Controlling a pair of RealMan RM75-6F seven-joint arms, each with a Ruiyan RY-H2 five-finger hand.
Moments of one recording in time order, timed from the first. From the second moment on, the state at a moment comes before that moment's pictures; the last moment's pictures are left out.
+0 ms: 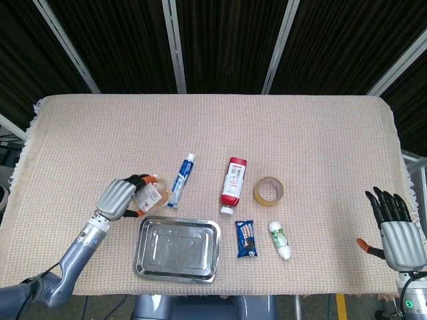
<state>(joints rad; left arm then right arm) -0.58 -1.47 -0.04 -1.50 1.46 1.16 -0.02 0.07 -1.13 0.06 -1.58 -1.55 1.51 -0.05</state>
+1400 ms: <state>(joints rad) -0.28 -1.28 0.06 -1.69 1.56 1.54 0.24 0.08 -1.13 0.06 -1.57 -1.55 1.51 -0.04</state>
